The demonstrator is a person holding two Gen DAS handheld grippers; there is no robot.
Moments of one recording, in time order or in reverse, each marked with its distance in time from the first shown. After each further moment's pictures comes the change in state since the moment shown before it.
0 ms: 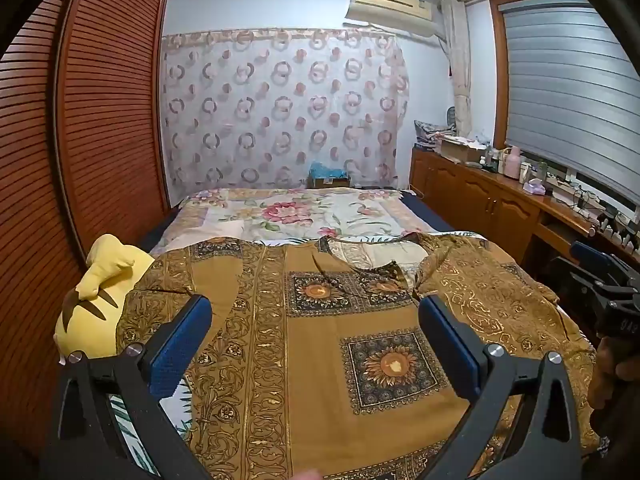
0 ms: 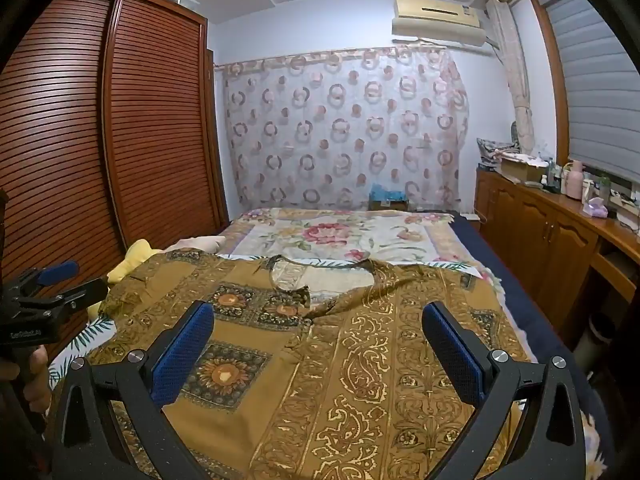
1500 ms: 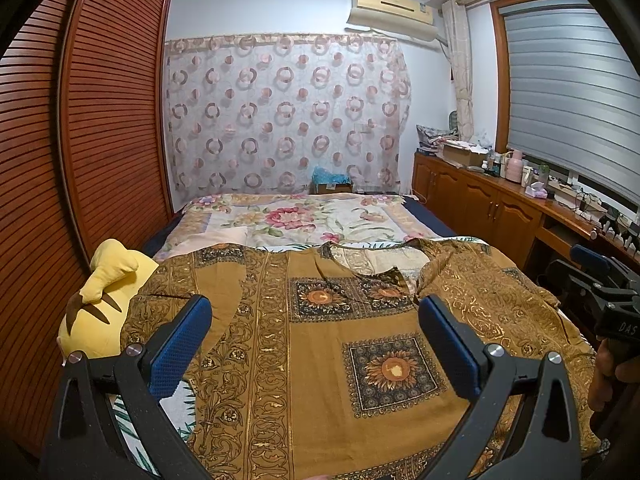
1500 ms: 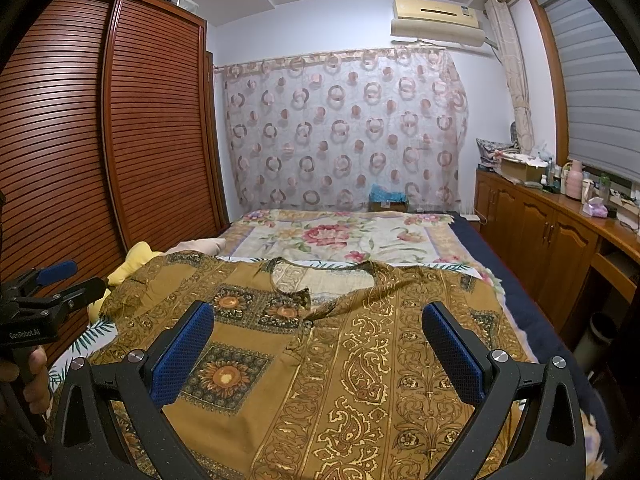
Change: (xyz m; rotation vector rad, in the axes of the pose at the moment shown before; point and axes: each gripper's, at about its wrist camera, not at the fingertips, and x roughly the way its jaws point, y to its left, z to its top) left arm -0.005 0.002 0.008 0.000 -0.024 0.004; right arm 0.000 0.000 0.001 0.001 -0.009 -0.002
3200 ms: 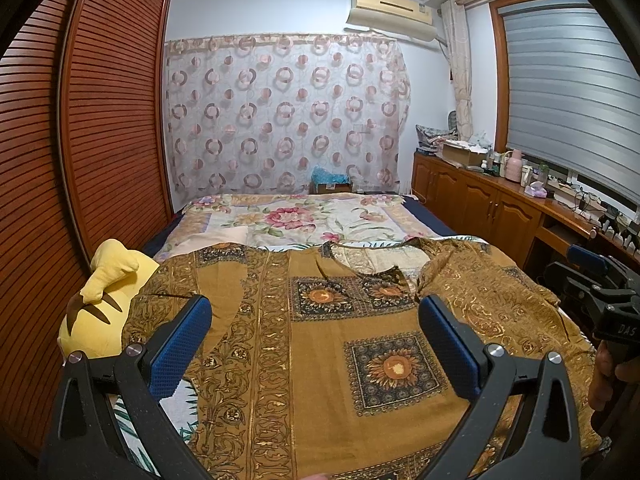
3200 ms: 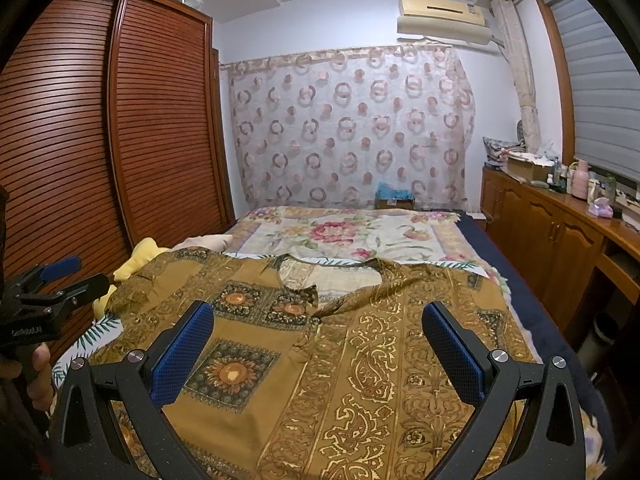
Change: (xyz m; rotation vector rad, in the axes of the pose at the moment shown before) left arm -0.006 0.005 0.002 0.003 0.001 0.006; right arm 0.007 0.001 -0.001 -0.009 0.017 0.022
